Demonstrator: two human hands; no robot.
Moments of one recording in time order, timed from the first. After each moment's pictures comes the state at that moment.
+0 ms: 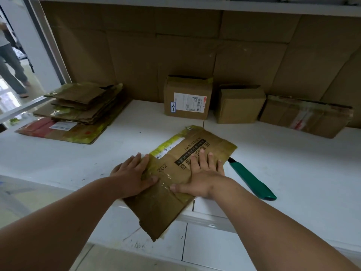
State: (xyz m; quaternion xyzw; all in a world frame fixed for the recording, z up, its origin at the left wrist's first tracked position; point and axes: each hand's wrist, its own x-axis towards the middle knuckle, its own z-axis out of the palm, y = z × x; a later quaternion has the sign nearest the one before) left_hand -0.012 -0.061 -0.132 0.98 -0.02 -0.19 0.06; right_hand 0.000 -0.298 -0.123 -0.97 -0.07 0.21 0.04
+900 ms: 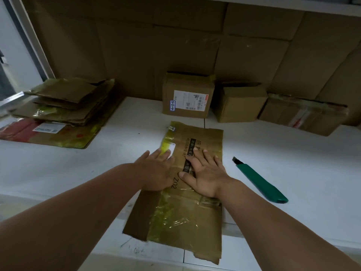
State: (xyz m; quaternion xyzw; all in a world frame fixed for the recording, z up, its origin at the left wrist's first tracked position) left_hand 0.028 -0.091 -0.108 0.96 -0.23 -0.16 -0.04; right_hand 0.021 -0.289 -0.134 -0.98 -0.13 0.13 0.07
